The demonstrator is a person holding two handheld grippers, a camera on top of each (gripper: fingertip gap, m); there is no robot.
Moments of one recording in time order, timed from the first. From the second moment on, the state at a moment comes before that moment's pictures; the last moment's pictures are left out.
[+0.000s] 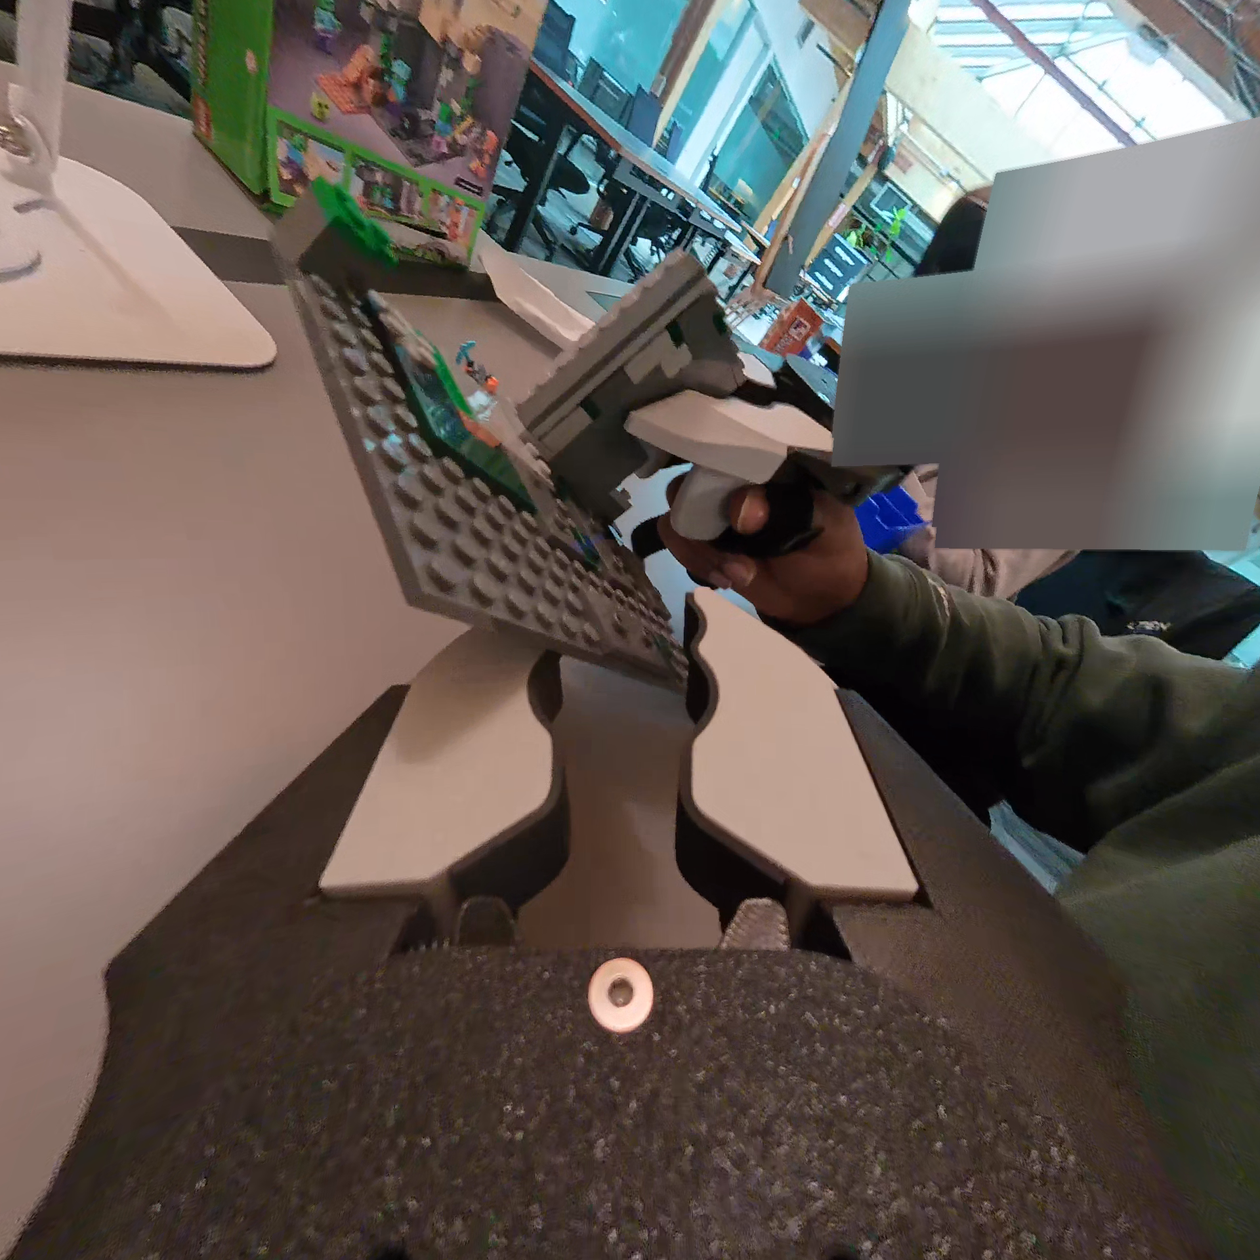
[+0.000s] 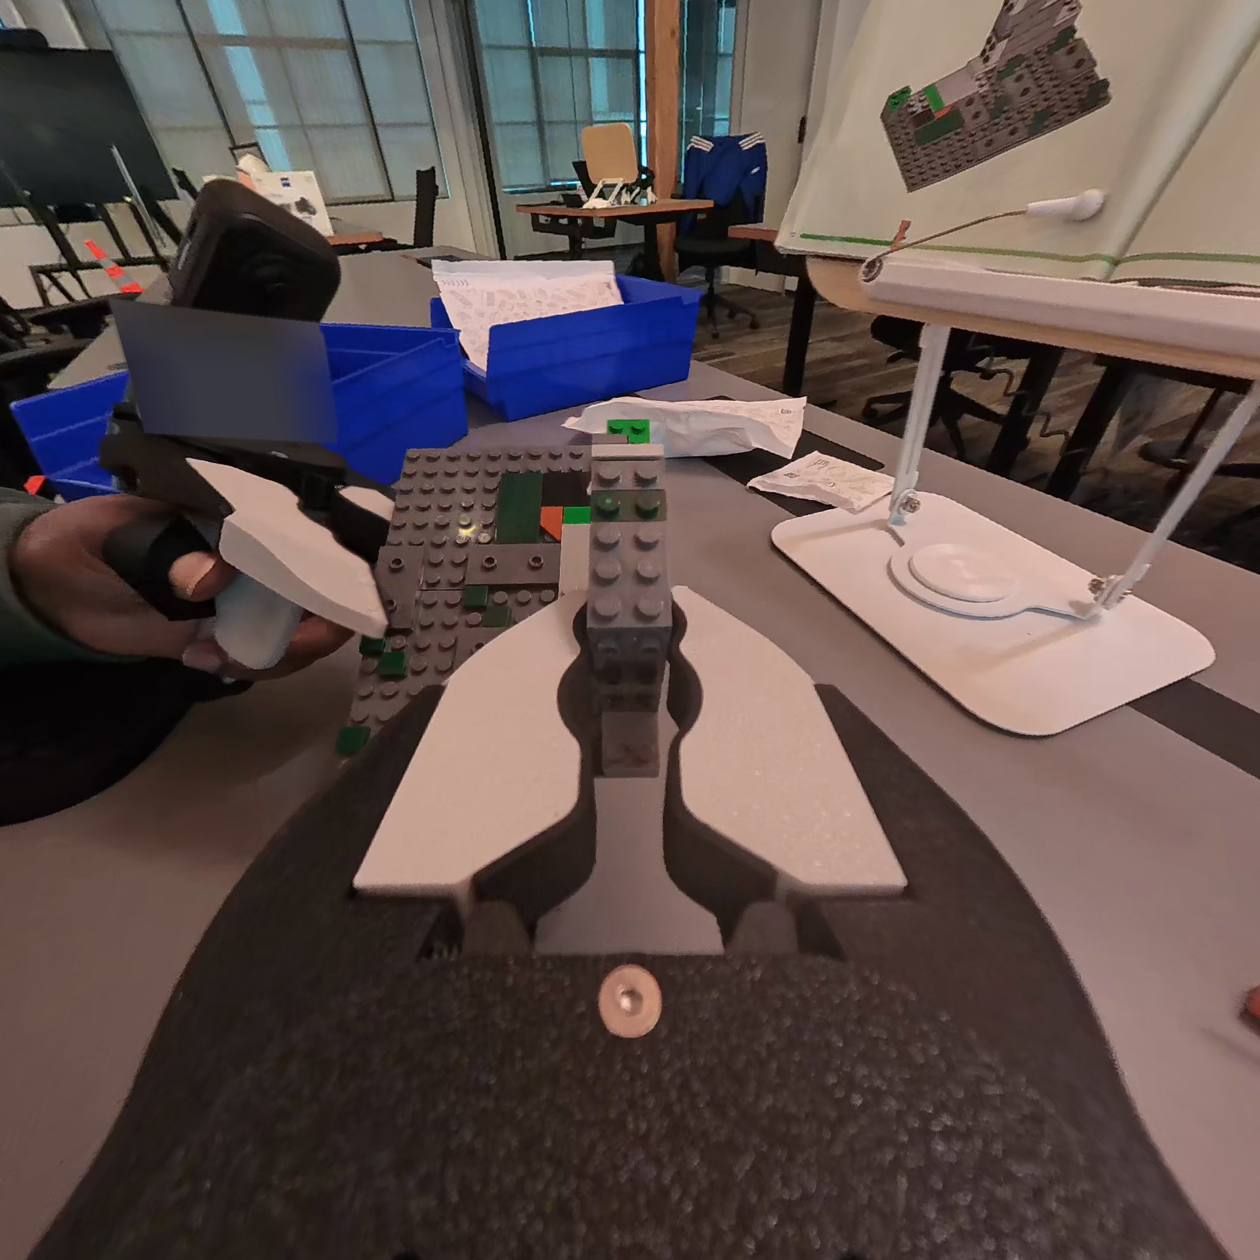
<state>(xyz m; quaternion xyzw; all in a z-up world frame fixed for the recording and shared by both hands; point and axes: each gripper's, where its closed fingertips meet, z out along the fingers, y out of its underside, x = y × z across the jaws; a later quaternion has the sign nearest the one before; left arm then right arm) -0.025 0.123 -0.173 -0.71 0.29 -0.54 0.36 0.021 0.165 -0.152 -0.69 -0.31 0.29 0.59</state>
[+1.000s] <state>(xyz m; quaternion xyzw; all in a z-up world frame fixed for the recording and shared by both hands) -0.041 0.145 -0.209 -0.75 0.13 -0.60 0.24 0.016 0.163 -0.176 -0.72 -0.32 0.18 0.58</state>
